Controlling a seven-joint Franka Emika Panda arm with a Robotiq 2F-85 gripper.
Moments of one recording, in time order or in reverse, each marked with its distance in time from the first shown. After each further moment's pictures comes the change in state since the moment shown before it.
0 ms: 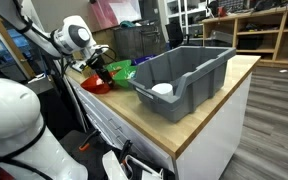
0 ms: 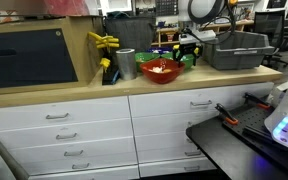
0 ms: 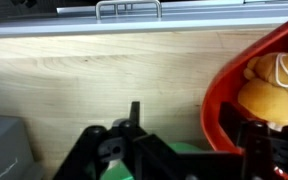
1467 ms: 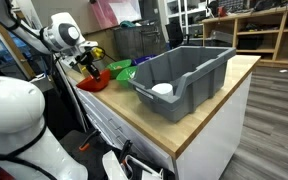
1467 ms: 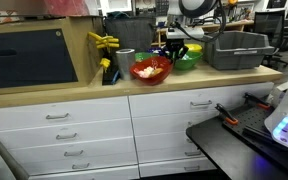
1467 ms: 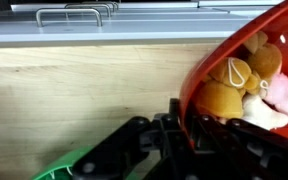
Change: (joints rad) arm 0.122 -0.002 0.020 0.055 0.111 0.049 0.022
